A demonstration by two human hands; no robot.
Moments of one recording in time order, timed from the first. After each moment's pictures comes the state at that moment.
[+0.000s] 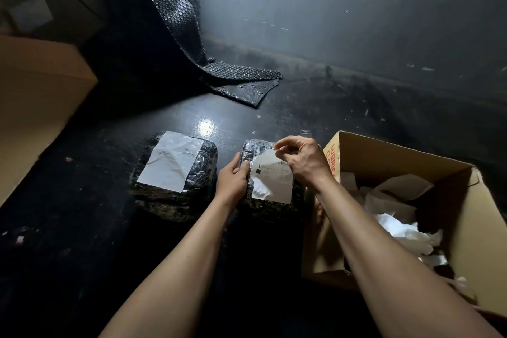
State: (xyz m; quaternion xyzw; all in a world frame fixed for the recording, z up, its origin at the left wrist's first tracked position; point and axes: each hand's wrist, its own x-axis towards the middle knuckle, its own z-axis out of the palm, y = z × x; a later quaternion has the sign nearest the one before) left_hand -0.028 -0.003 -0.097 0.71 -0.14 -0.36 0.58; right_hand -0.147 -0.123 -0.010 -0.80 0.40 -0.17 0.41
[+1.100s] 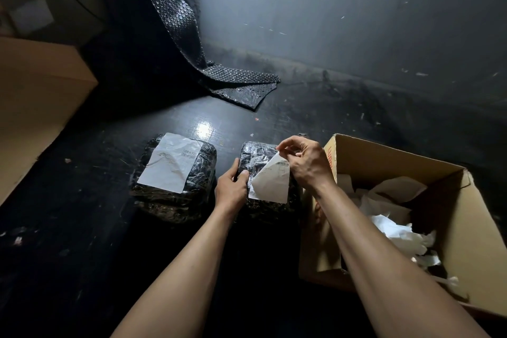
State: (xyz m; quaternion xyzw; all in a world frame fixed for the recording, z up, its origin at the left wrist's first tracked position) left_hand -0.038 0.007 -0.104 0.74 -0.13 -0.35 0.56; right_hand -0.155 -0.118 -0.003 -0.80 0.38 -0.22 0.40
